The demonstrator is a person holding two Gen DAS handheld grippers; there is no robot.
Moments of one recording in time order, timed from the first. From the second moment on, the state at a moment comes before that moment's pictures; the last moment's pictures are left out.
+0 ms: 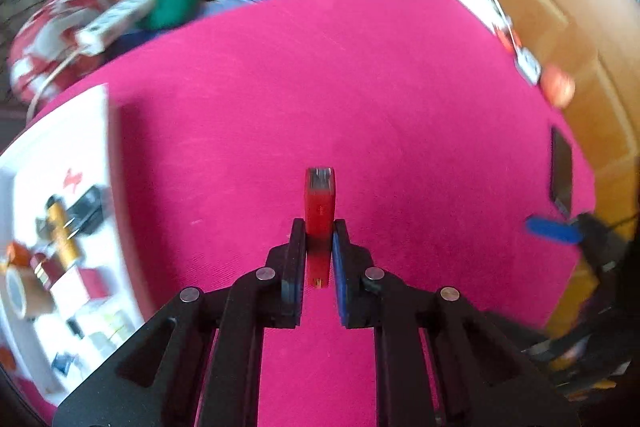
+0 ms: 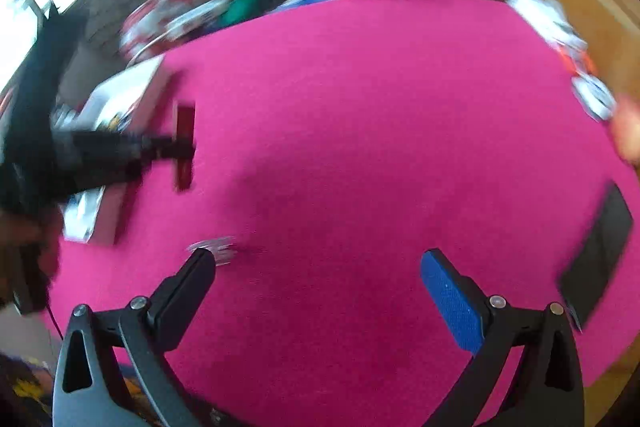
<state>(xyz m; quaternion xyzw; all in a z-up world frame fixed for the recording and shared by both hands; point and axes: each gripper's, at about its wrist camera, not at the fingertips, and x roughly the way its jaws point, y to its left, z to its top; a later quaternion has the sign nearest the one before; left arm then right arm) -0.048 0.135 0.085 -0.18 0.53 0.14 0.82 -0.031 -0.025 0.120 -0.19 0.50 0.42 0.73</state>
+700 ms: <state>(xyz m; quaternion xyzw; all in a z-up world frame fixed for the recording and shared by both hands) -0.164 0.183 0.133 -0.25 0.46 0.24 0.82 -0.078 0.049 0.077 -0.29 0.52 0.45 0.66</state>
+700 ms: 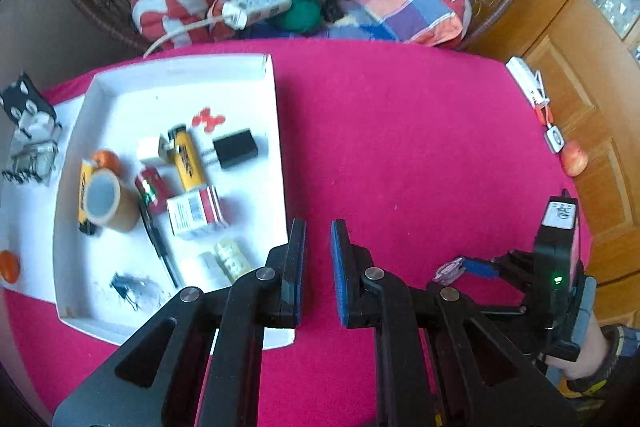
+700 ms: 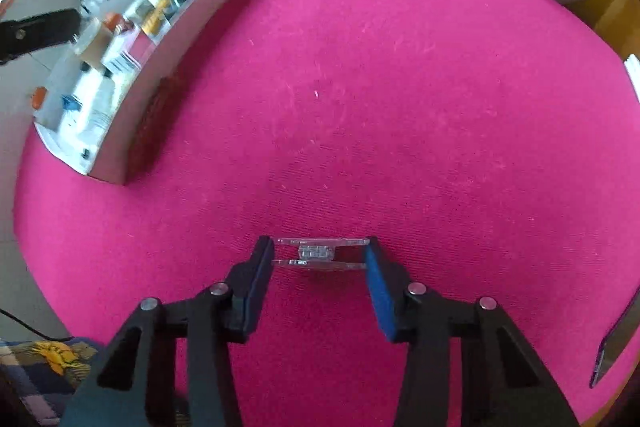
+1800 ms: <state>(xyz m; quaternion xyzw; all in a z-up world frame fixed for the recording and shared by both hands) -0.197 0.189 0.021 -0.34 0.54 0.25 0.73 -0.047 0.030 0.158 -0.16 0.50 0.48 0.70</state>
